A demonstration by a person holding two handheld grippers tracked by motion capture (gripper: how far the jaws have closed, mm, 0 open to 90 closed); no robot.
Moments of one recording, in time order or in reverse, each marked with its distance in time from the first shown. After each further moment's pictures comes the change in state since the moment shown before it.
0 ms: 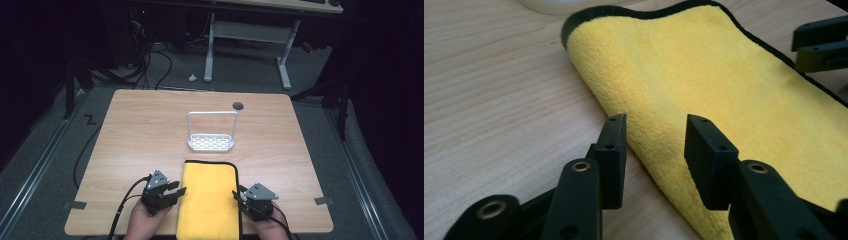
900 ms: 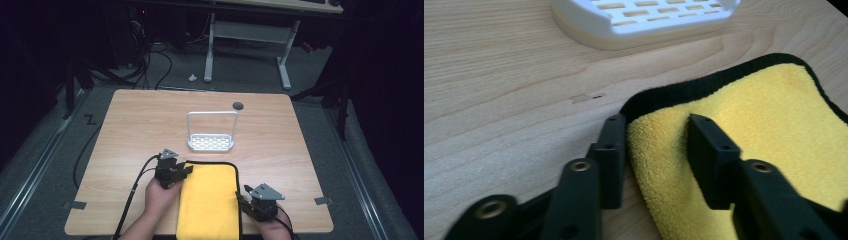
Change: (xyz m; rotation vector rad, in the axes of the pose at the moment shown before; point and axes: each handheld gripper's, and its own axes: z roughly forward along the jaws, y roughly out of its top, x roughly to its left) left arm 0.033 0.038 0.060 0.026 0.041 -0.158; right arm -0.008 -0.002 -0.004 -0.010 -0.001 0.062
